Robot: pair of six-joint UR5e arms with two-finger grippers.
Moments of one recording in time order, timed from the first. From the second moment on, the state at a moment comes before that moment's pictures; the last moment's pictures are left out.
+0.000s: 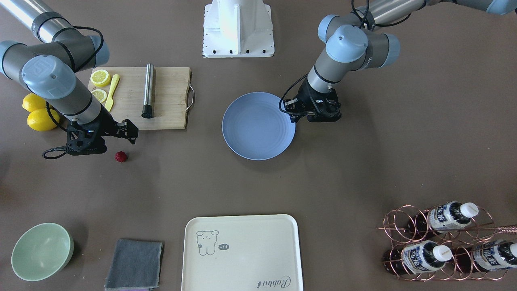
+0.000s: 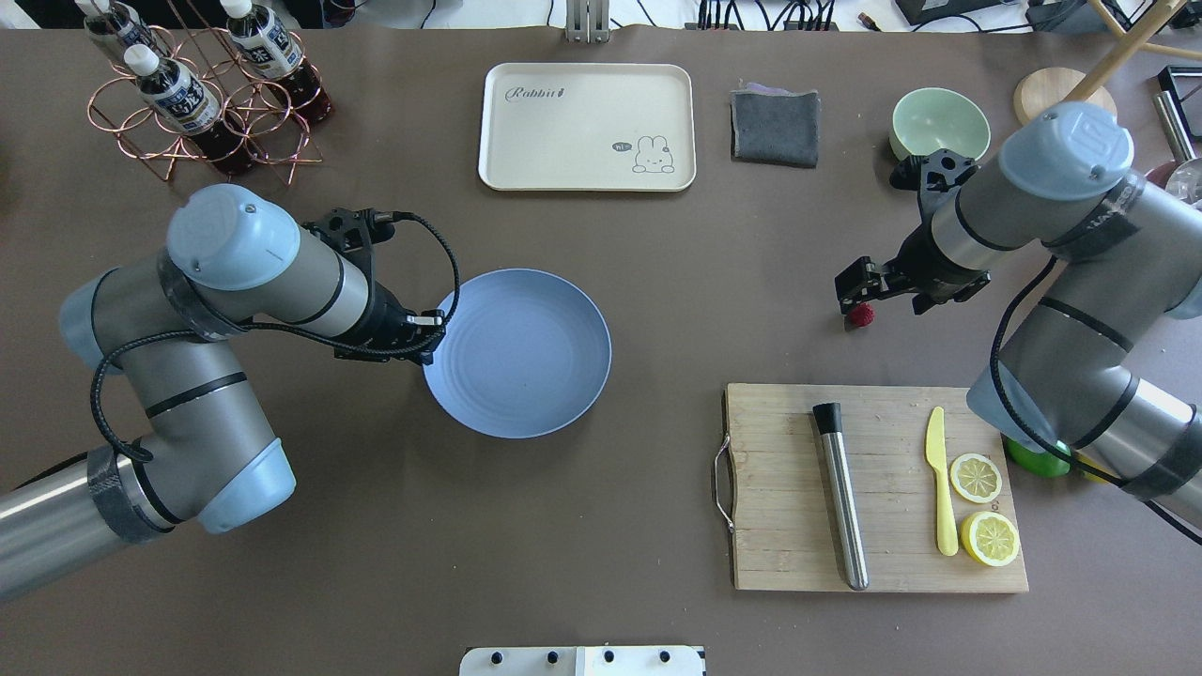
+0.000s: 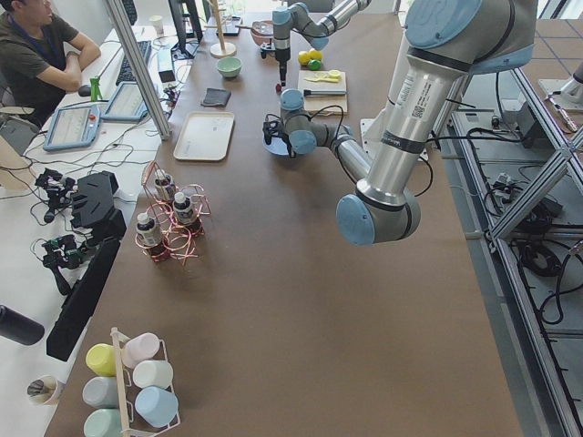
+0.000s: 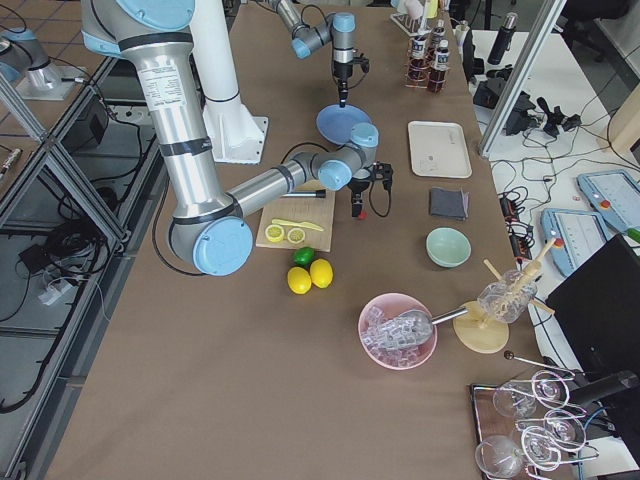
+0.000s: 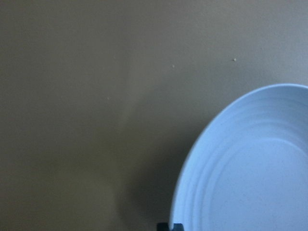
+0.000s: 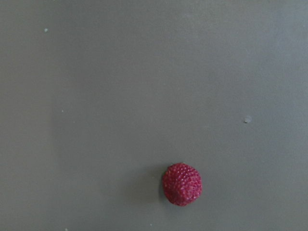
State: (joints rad) left arm -0.58 -2.03 -1.72 -1.94 -2.00 -1.39; right arm 0.78 -1.29 1.67 -1.33 2.10 0.93
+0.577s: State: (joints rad) left arm -0.52 -2.05 -1.72 -1.94 -1.94 -1.43; right arm 0.78 -1.22 1.58 -1.33 2.05 0.90
